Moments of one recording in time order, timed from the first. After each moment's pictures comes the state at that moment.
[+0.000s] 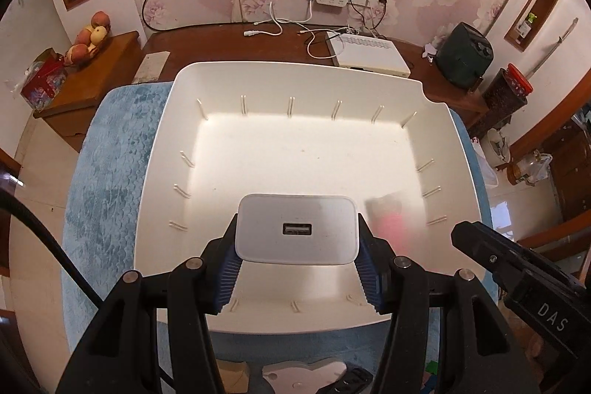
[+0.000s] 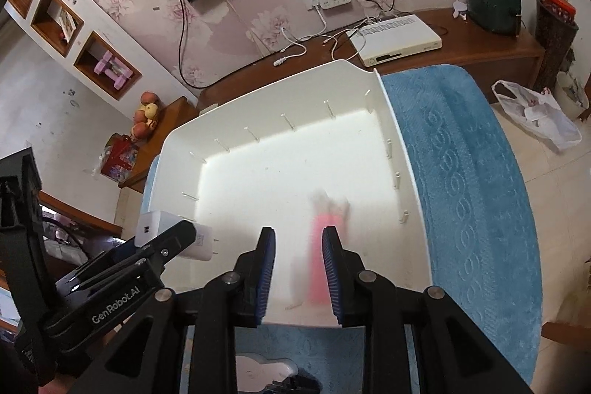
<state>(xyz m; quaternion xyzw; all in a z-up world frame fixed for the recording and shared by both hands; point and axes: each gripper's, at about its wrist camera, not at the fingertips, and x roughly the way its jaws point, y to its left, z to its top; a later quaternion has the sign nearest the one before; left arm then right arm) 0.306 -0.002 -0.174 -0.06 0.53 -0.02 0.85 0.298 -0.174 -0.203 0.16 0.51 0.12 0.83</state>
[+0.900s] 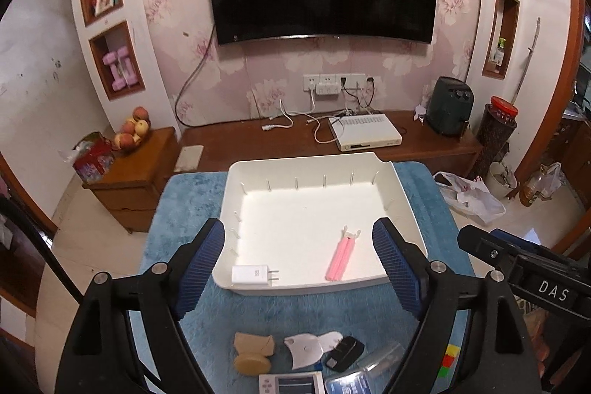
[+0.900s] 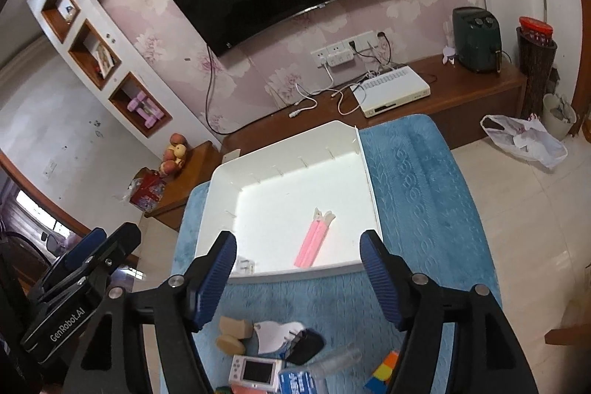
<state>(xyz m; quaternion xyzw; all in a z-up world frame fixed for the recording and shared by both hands) 0.181 -0.035 -0.043 0.01 0.37 0.02 0.93 0.187 -0.219 -0.111 0.19 0.42 0.13 0.88</state>
